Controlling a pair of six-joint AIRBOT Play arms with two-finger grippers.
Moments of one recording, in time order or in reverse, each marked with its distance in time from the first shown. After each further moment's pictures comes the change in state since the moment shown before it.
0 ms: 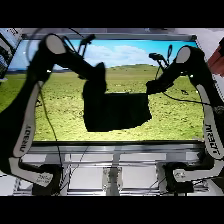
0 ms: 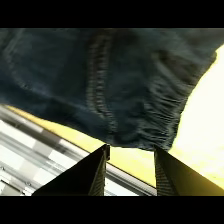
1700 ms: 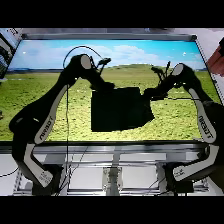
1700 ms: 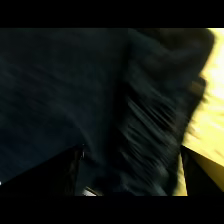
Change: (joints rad) left arm -0.055 -0.177 -0.002 0.249 -0.015 0.007; right arm -0.088 -0.162 -0.198 0.156 -0.225 -0.091
